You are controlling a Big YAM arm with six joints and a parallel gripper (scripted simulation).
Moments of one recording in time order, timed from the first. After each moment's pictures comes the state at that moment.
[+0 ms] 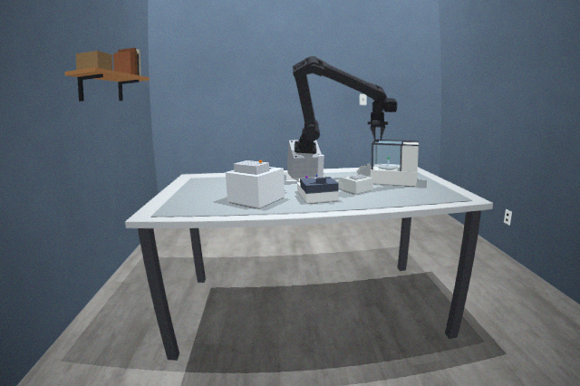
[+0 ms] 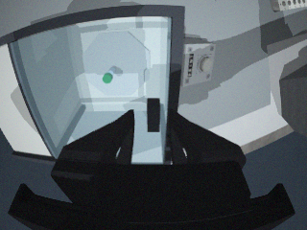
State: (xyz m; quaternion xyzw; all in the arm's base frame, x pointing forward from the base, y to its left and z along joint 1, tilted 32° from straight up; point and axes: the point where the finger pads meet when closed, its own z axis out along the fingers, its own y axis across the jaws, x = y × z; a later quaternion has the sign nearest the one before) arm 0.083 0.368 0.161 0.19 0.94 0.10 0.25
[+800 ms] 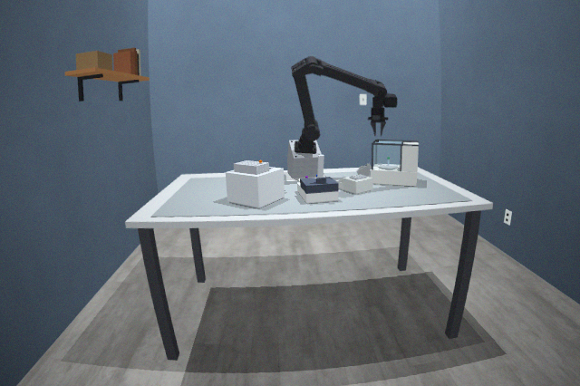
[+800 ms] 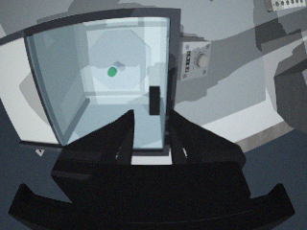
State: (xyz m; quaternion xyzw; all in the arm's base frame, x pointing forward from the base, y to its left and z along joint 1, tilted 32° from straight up) arm 0.071 0.367 0.183 0.18 0.94 0.10 0.25
